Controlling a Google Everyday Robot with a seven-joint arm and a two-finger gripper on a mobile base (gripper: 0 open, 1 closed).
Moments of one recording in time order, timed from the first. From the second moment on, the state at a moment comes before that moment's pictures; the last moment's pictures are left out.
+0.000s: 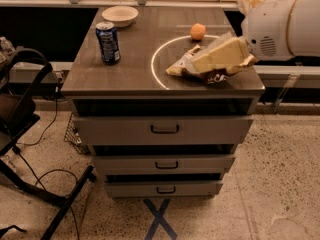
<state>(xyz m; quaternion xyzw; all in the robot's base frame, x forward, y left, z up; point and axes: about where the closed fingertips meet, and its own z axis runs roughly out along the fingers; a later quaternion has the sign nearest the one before) 0.530 -0.111 1.028 -0.43 0.72 0.09 0.54</state>
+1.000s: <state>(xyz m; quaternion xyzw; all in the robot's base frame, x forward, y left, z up) 0.584 -0.049 1.036 -0.41 0.69 0.11 0.59</state>
